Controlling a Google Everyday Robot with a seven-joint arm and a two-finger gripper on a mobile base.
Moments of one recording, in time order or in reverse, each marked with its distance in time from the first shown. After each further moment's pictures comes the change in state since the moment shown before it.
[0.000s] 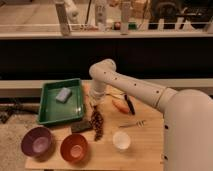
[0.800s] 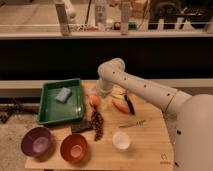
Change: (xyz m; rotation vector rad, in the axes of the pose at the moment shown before) arm 0.042 -0.011 -0.011 0.121 0.014 0.062
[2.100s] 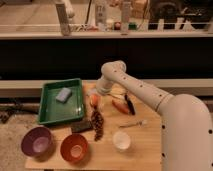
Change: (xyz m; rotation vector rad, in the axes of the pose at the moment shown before) arm 0.000 -0.024 0.043 -0.015 -0.126 0.002
